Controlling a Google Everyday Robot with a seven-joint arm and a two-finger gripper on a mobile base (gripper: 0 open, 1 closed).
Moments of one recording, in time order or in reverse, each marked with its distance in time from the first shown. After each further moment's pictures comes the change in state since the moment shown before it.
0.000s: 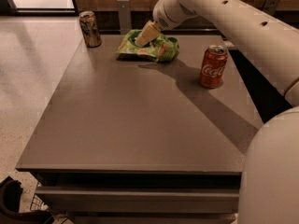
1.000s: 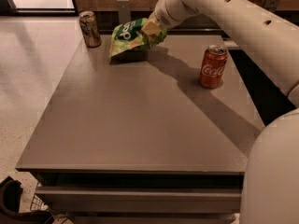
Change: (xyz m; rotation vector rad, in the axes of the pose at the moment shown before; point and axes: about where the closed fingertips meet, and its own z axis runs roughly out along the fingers) arm 0.000 -0.005 -0.007 0.012 -0.002 0.001
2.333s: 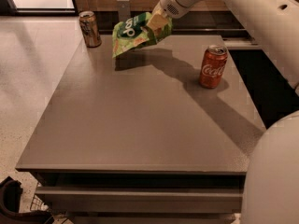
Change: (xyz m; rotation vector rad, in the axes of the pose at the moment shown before) arm -0.006 -0.004 -0.038 -0.053 0.055 -0.090
